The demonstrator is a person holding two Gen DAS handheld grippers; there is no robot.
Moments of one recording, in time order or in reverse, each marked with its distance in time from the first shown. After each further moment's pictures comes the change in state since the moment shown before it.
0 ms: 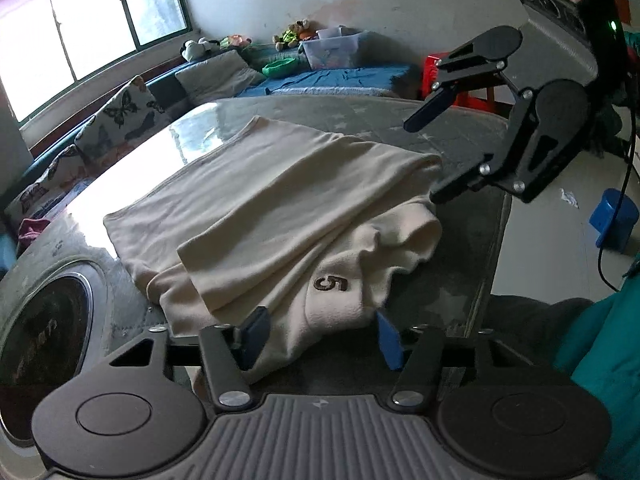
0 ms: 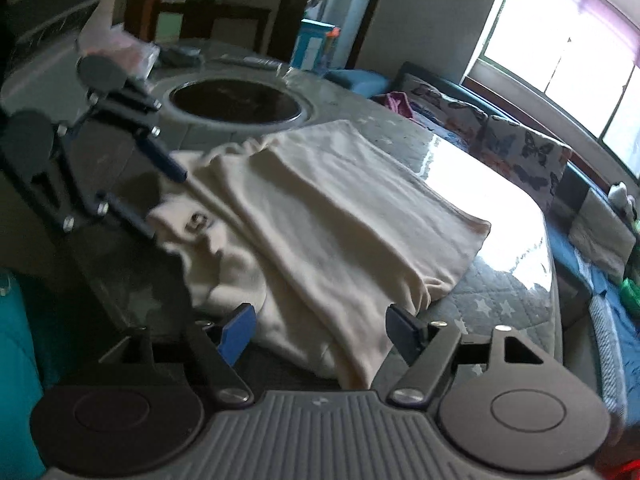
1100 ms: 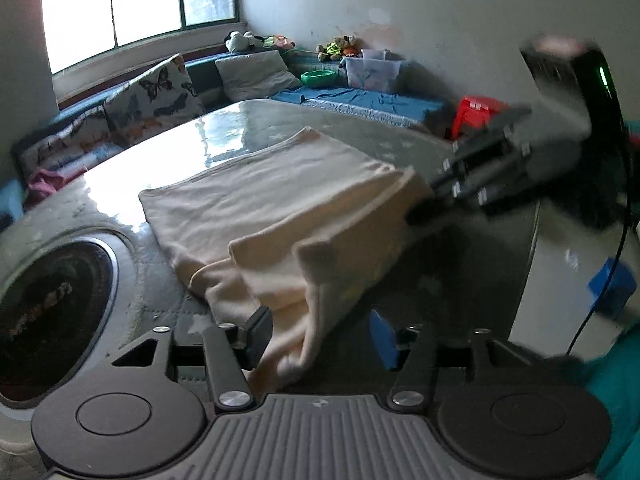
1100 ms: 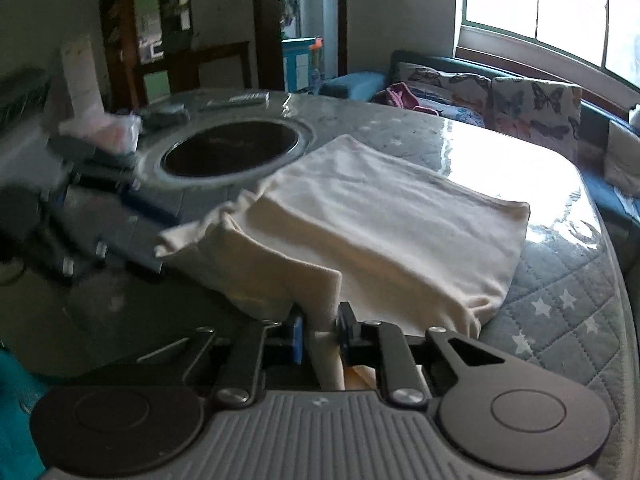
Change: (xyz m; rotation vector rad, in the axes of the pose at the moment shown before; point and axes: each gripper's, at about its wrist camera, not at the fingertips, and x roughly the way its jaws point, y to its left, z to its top) left arm -0.013 0.040 -0.002 -0.157 -0.033 0.025; right arm 0.031 -0.034 0.026 0.304 -0.062 0.168
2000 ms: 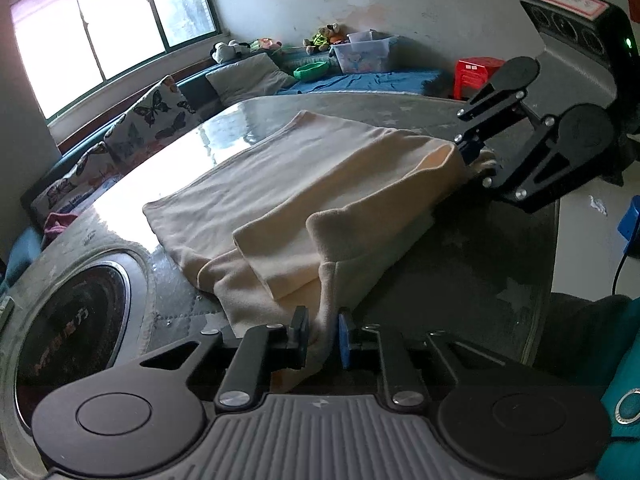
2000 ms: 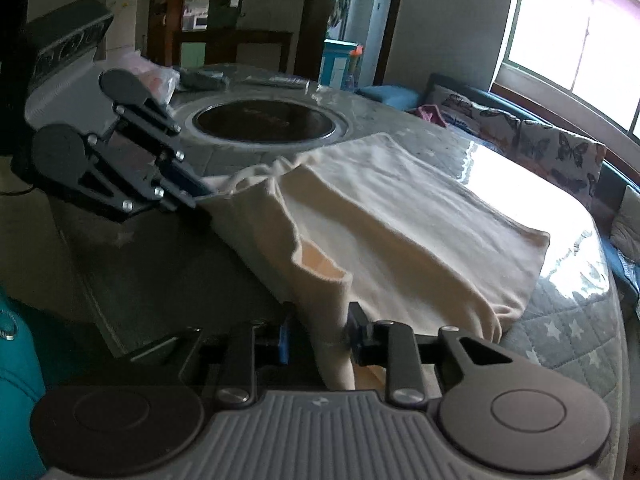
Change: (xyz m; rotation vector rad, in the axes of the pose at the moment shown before) left arm 0.020 -0.005 -0.014 0.140 0.006 0.057; right arm 0.011 0.033 -0.026 -0.215 -0.013 -0.019
